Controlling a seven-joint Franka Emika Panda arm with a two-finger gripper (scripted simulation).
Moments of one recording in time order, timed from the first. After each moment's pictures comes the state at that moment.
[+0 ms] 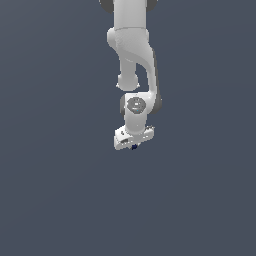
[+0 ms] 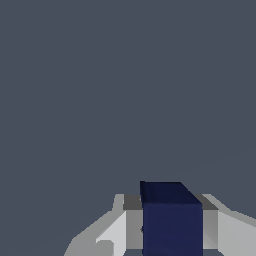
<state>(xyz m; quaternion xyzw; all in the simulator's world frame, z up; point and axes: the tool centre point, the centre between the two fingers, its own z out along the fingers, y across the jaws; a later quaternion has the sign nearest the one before) -0.049 0.030 0.014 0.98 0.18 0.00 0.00</state>
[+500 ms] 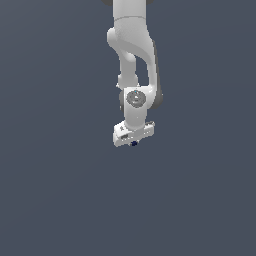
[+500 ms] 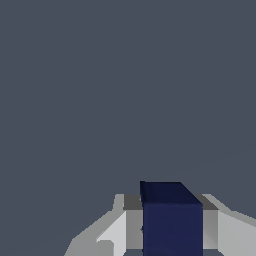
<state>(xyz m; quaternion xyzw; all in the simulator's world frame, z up) -0.053 0.028 0.039 0.98 0.18 0.00 0.00</state>
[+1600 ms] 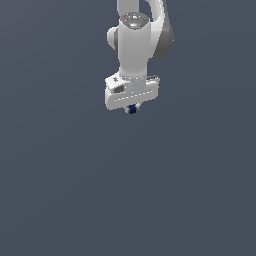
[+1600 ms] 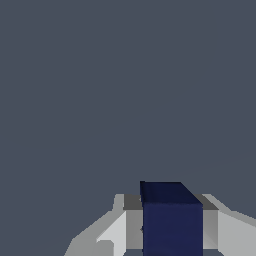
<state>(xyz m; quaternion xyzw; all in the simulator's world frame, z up) -0.085 0.016 0.242 0.98 0.18 0.00 0.00</state>
